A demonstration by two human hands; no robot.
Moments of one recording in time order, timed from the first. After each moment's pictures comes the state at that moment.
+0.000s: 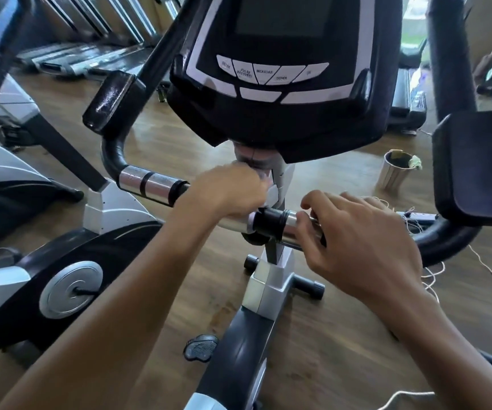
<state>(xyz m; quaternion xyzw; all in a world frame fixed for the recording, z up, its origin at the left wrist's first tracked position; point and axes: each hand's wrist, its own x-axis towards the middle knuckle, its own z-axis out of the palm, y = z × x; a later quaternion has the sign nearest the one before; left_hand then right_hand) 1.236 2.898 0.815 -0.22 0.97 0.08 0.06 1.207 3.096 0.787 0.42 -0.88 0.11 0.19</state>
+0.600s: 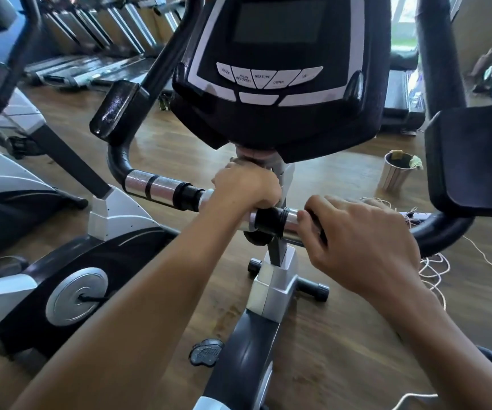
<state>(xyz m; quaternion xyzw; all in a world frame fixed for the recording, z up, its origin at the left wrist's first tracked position) 1.206 2.915 0.807 -0.32 0.94 0.04 0.09 1.211 3.099 0.782 0.41 -0.87 0.09 0.24</state>
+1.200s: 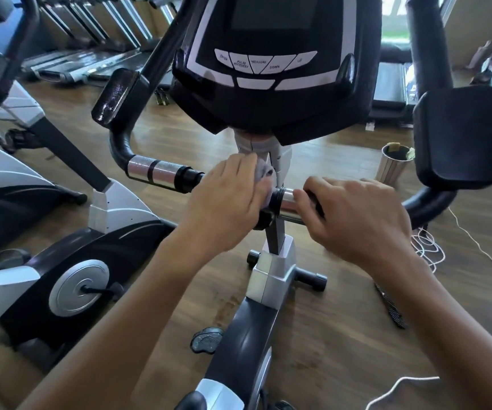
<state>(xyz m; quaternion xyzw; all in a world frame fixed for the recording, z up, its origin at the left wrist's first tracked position) 1.306 2.933 0.789 -0.12 0.97 0.07 -0.20 1.206 3.106 0.780 0.43 -0.87 0.11 0.22</state>
